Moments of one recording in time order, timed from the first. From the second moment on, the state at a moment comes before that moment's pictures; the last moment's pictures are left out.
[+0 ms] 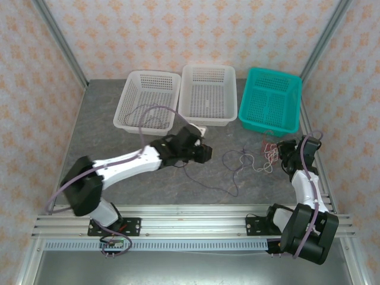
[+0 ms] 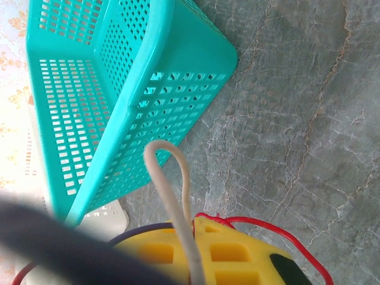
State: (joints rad) left arm -0.86 1.62 1.12 -0.29 0.06 -0.63; right arm -0.39 1.03 0.48 -0.13 -0.34 0.95
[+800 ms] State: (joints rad) left arm -0.97 2.26 1.79 -0.77 -0.06 -0.97; right arm -0.39 1.04 0.46 -0.13 -0.35 0.97
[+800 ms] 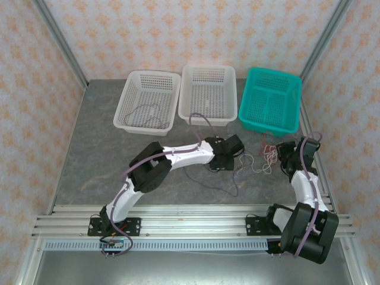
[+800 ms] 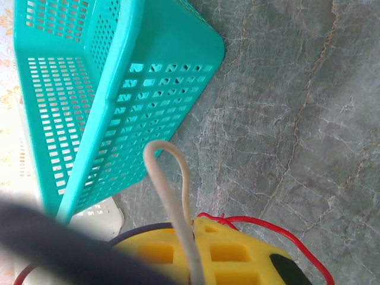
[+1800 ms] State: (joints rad) left arm -0.81 2.04 1.63 -0.88 -0.13 -0.90; right arm -0.38 1.03 0.46 -0.27 -0.18 0.92
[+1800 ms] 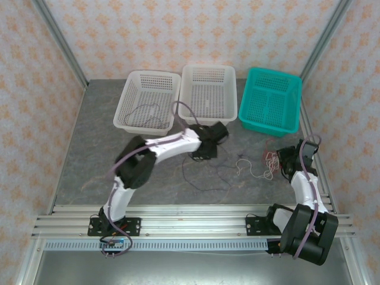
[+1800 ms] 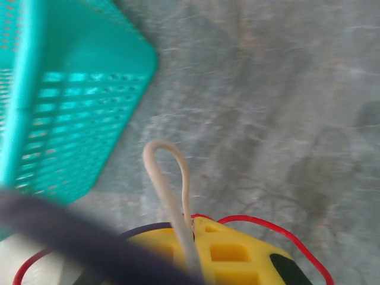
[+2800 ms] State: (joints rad) left arm -0.54 1.30 1.21 -0.70 -0.18 -0.69; right arm -0.04 0.87 0.56 -0.34 -0.14 0.65
